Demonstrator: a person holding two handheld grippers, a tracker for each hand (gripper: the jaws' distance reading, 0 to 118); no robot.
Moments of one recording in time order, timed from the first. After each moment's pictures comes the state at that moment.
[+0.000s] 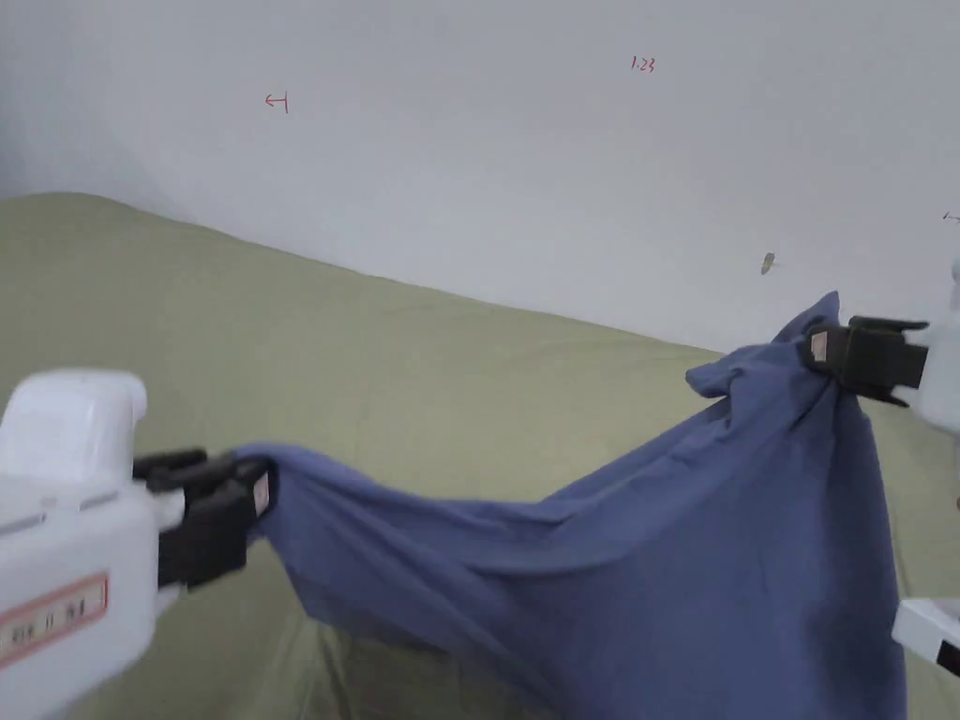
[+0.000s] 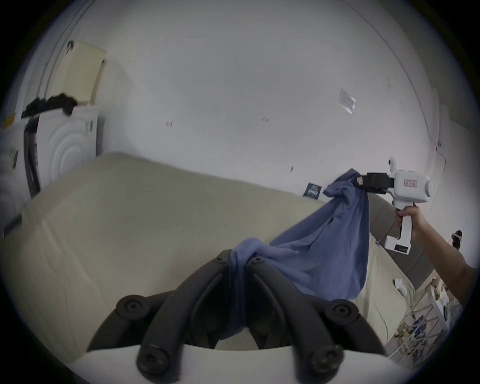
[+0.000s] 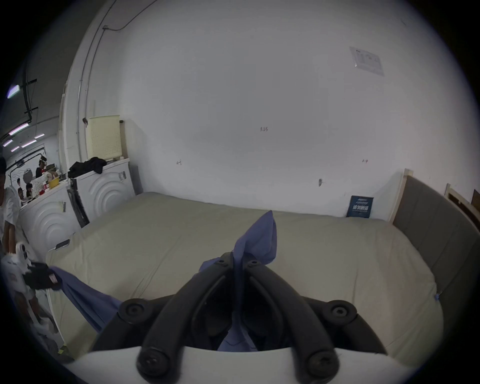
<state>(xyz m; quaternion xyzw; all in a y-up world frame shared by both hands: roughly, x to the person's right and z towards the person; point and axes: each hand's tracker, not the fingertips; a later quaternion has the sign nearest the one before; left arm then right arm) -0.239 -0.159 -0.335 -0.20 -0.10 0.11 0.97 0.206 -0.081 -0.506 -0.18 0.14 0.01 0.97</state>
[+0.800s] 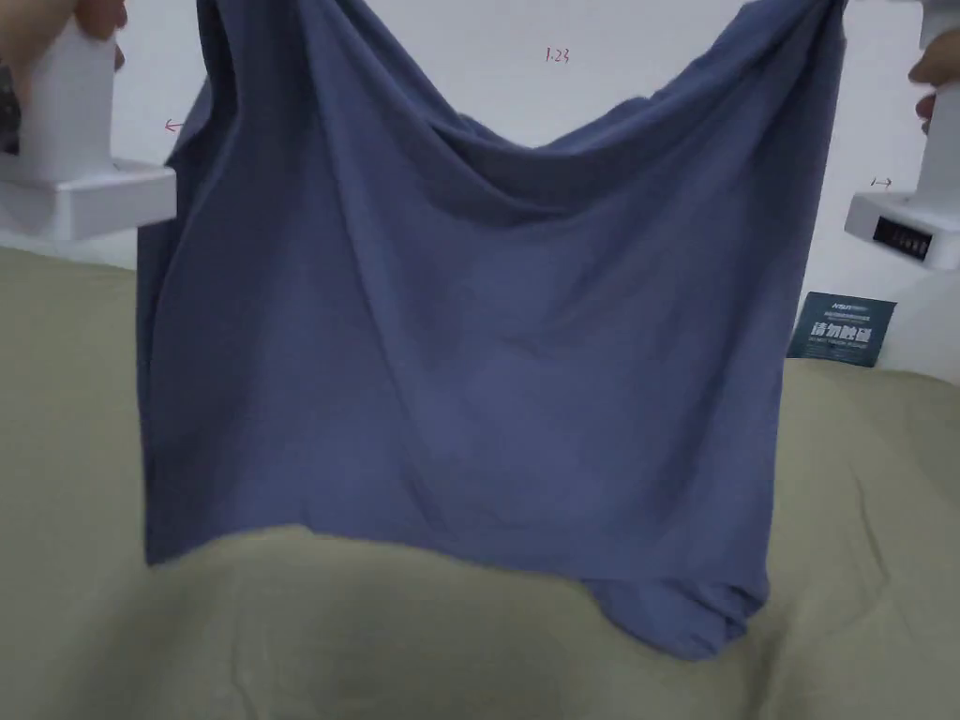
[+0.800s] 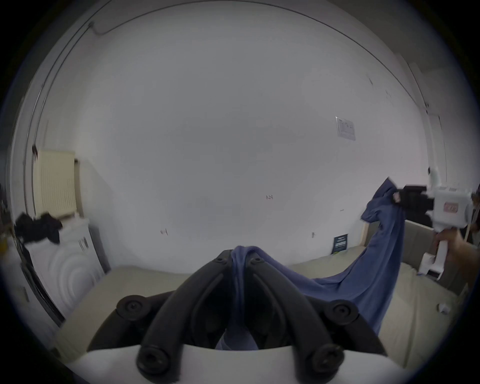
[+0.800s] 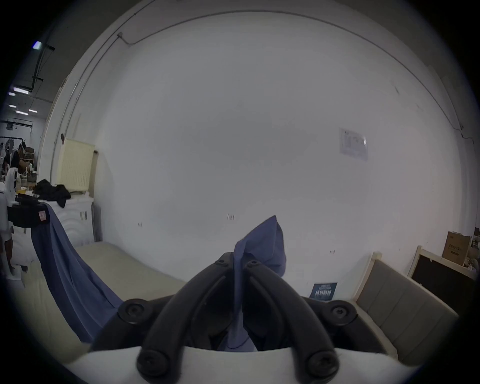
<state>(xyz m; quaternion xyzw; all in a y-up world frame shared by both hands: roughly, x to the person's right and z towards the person) -0.214 0.066 -0.572 -0.05 -0.05 -0.03 1.00 0.190 0.086 -0.613 0.01 0.06 0.06 1.00</state>
